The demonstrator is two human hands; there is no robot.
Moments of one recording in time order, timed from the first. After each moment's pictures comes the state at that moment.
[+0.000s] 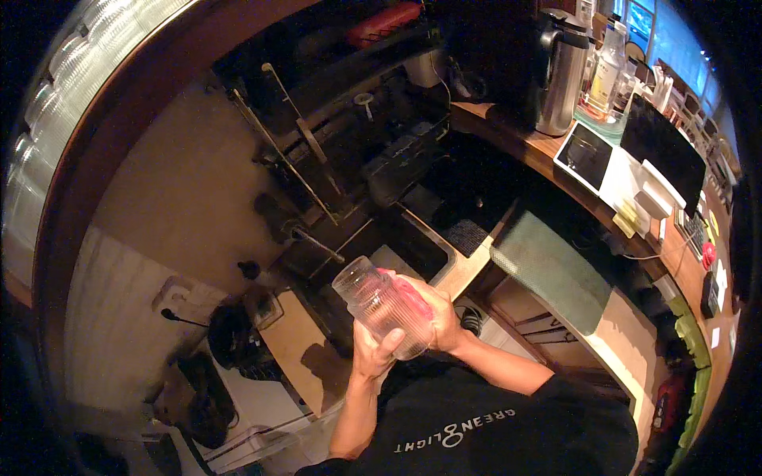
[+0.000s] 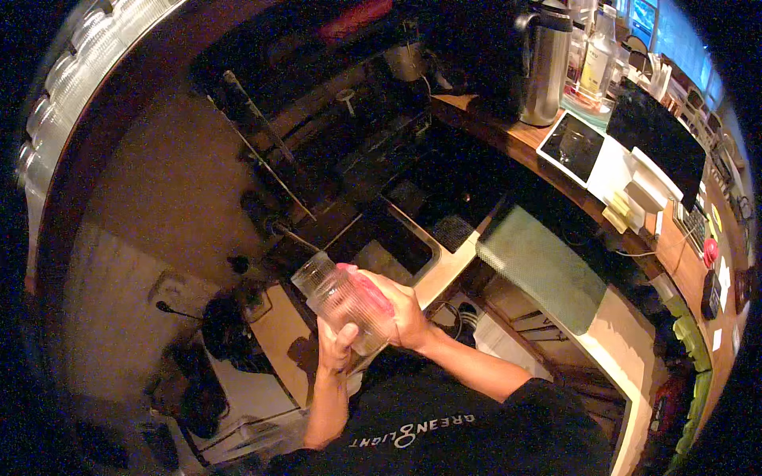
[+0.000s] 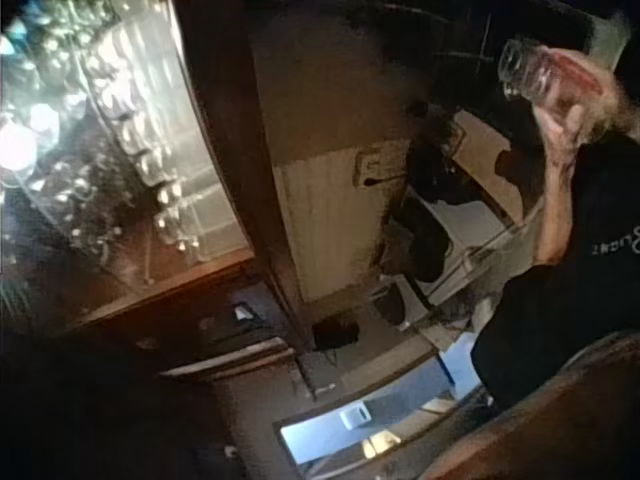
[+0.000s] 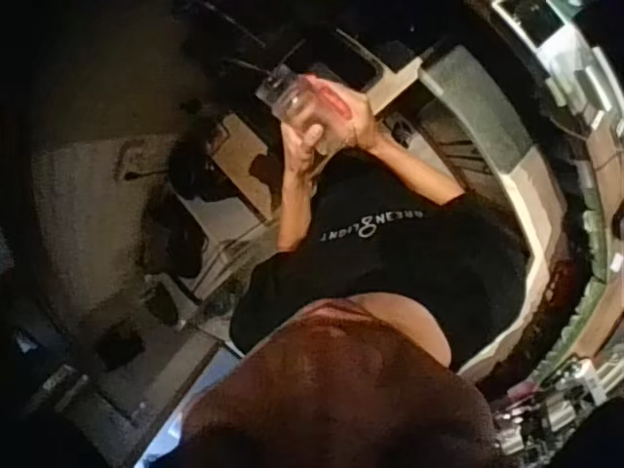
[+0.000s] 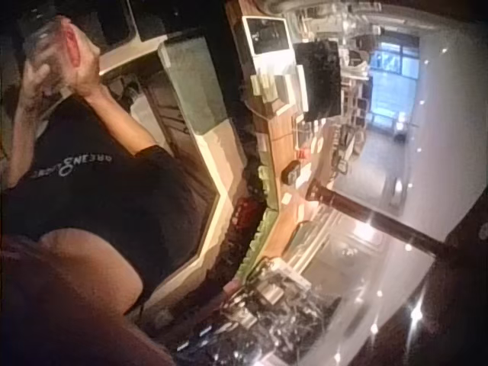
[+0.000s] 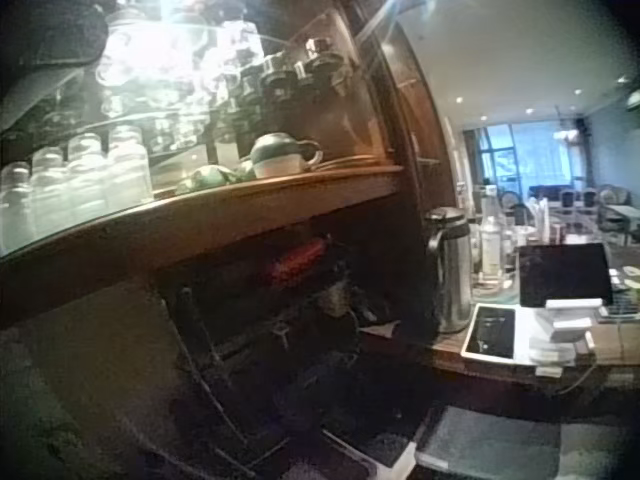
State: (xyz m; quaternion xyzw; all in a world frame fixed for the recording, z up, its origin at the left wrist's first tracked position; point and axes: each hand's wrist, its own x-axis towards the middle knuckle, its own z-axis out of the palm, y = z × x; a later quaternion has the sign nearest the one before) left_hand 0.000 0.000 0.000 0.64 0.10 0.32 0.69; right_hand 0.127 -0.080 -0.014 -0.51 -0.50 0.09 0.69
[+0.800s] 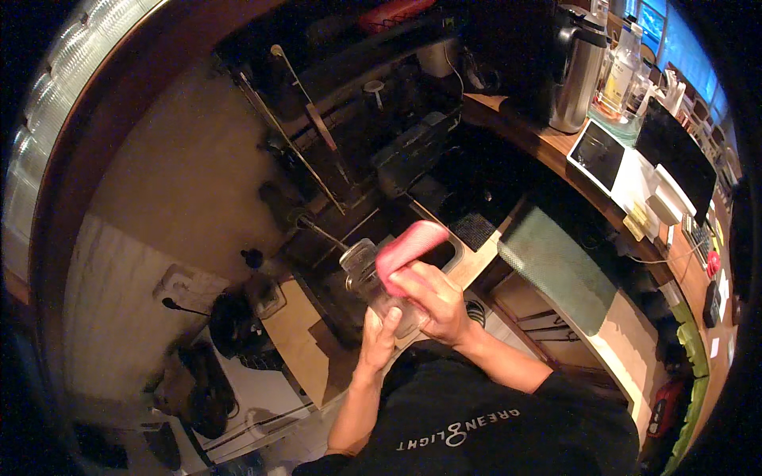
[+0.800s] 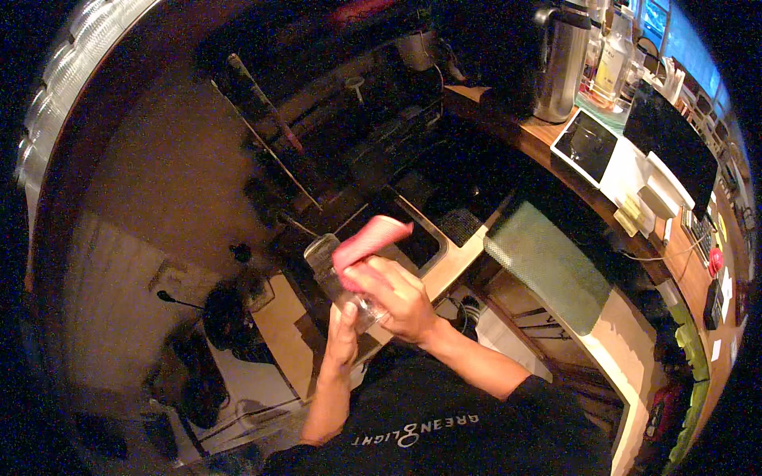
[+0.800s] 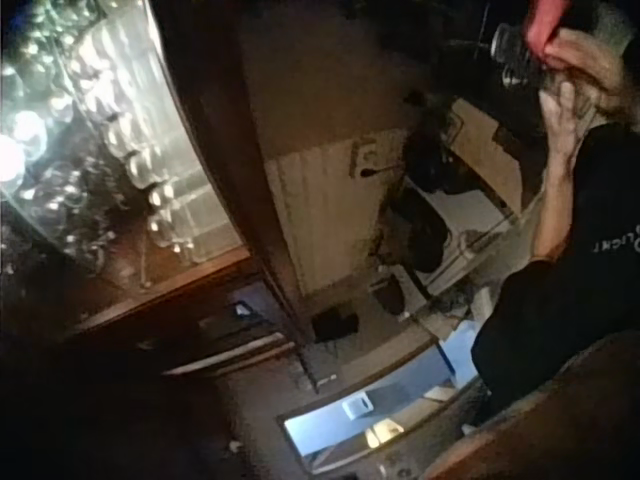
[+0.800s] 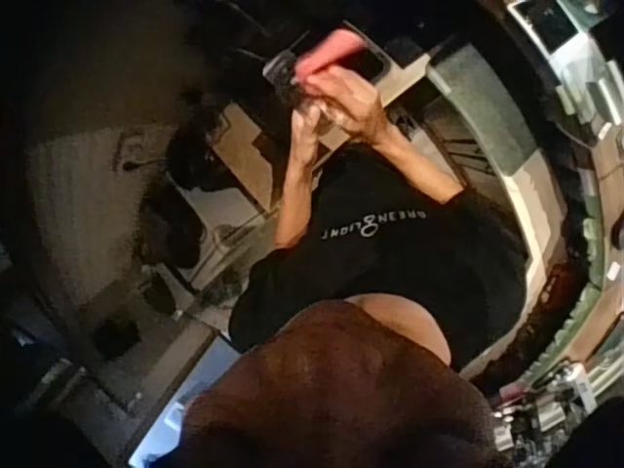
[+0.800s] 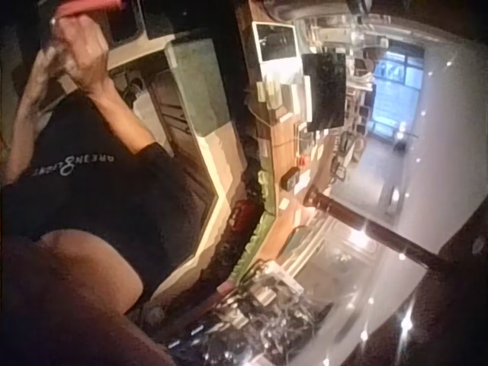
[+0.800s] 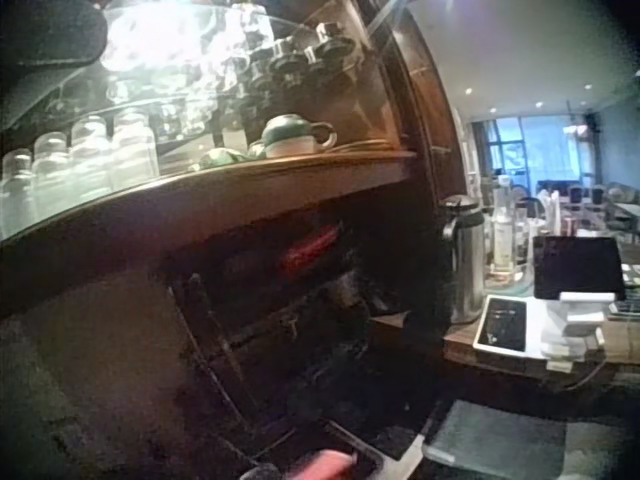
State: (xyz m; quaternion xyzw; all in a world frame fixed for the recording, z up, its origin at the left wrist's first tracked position) left_hand -0.001 -0.003 -0.015 0.55 0.19 0.30 0.76; right_hand 0.126 -0.073 0.001 -0.57 -0.57 -0.05 0.59
